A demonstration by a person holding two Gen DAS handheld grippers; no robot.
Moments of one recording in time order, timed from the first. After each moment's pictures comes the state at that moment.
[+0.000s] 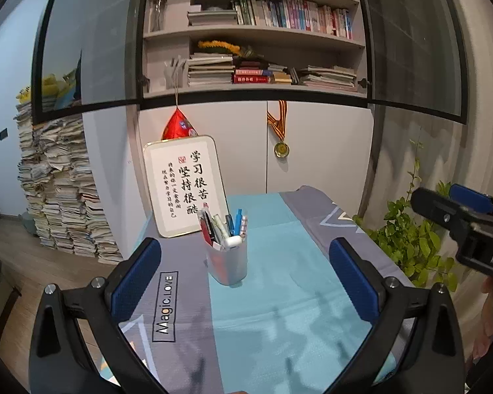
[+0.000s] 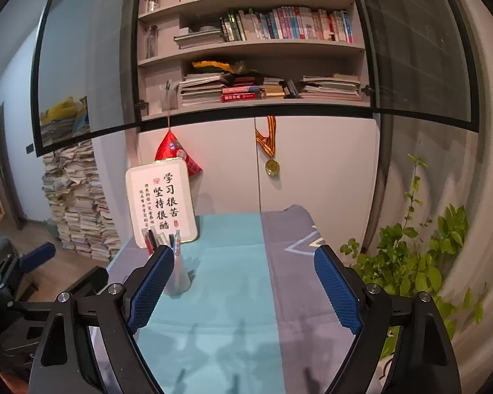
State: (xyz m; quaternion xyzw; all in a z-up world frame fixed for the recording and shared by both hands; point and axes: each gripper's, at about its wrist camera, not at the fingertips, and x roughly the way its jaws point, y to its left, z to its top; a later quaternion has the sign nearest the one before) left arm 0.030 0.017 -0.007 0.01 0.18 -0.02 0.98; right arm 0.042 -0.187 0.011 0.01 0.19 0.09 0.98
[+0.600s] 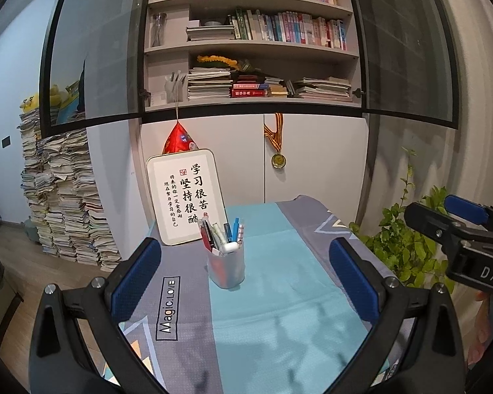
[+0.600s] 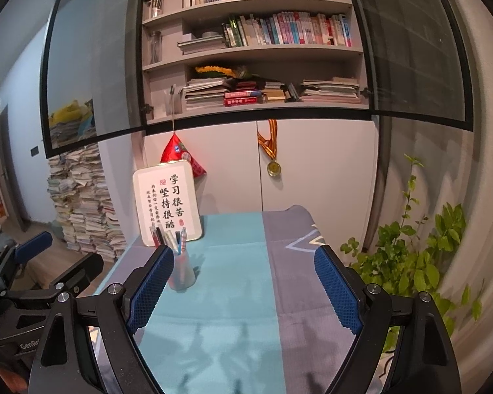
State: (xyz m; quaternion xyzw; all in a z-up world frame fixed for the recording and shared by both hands) left arm 0.005 0.007 0.002 0.02 0.16 -0.02 0.99; right arm 0.019 -0.195 0.012 0.02 0.18 0.10 0.98
